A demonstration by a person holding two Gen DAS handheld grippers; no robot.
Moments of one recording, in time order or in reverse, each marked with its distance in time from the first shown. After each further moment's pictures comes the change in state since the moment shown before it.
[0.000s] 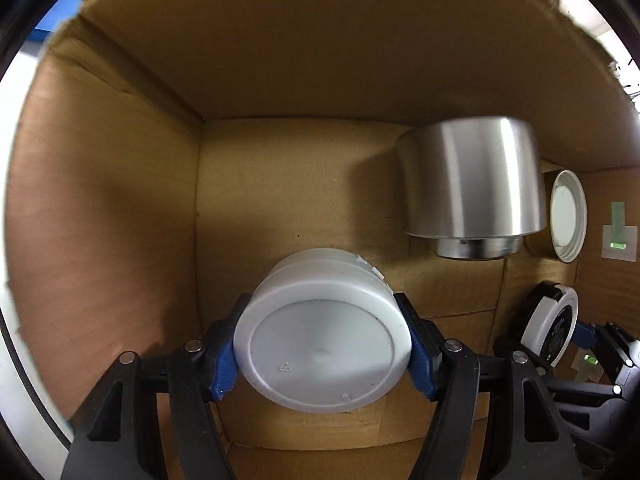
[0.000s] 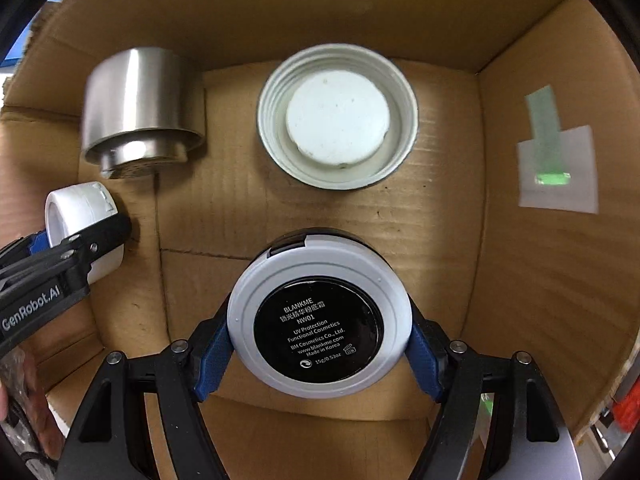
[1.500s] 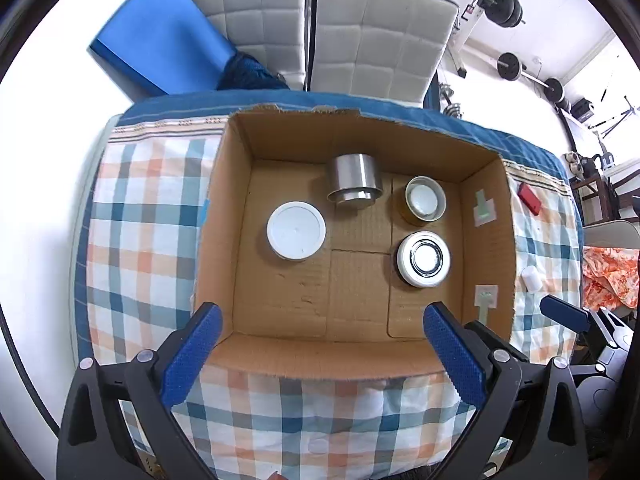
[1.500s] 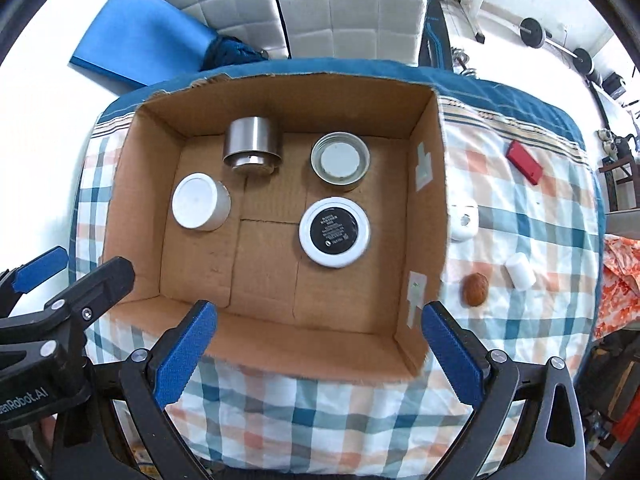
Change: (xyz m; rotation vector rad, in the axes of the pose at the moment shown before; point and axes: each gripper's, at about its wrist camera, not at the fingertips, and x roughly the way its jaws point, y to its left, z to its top) left arm -0.194 -0.021 -0.125 -0.044 -0.292 -0.035; right arm -0.172 0.012 -0.115 -0.070 -0.276 0.000
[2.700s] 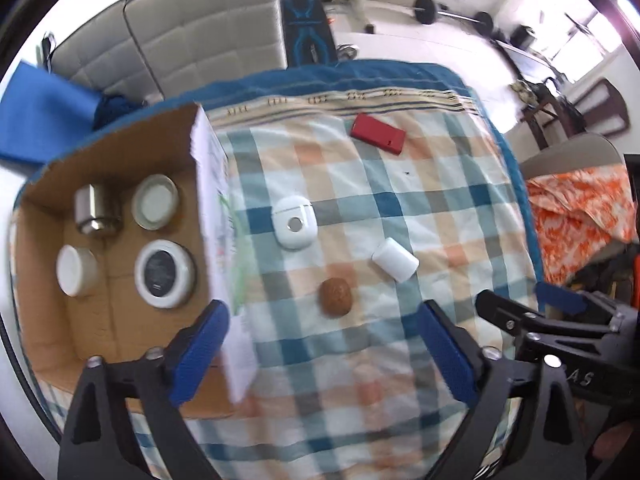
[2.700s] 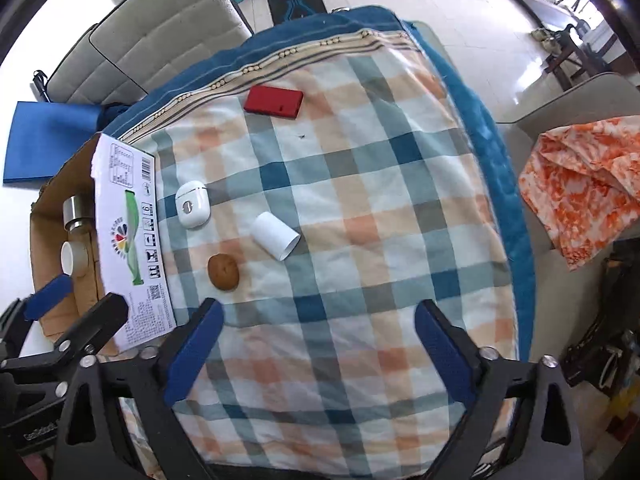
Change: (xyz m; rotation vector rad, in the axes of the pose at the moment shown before) left arm 0.085 -0.292 -0.020 0.231 0.061 -0.057; right arm 0.016 -0.333 -0.044 0.319 0.041 0.032
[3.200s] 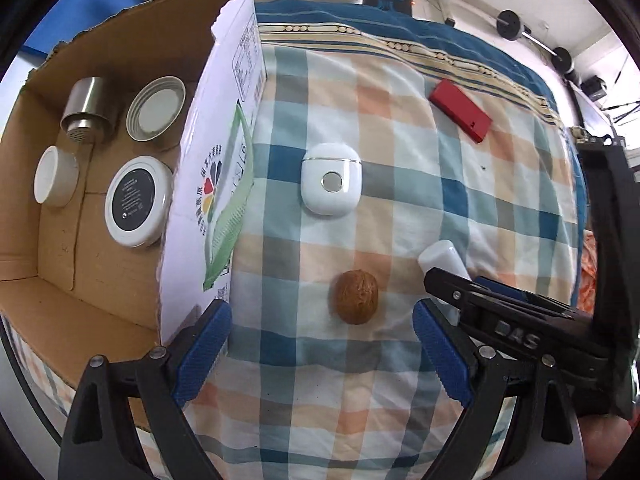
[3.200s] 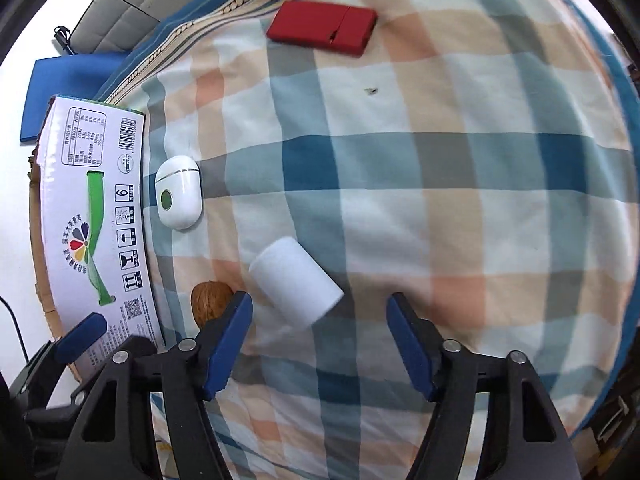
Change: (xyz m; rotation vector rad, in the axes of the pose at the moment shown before) left arm 0.066 0.021 -0.012 -0.278 0.102 0.066; right arm 0.124 0.015 0.045 -0.144 0.183 0.158
